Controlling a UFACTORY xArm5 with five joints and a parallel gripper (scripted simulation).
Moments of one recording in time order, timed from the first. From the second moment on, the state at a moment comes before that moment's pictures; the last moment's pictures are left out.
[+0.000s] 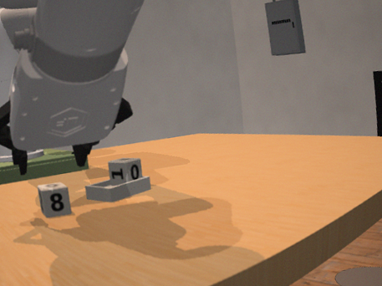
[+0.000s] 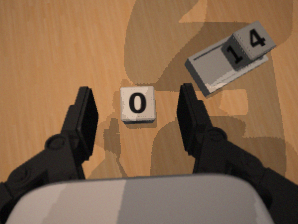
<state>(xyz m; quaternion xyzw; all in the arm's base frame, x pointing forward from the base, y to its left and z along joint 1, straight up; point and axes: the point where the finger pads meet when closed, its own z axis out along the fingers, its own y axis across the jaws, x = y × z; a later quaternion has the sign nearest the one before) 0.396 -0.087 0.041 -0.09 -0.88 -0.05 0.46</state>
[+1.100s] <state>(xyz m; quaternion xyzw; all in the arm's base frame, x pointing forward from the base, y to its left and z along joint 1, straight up) 0.396 -0.088 0.071 -0.10 -0.93 -0.04 0.36</state>
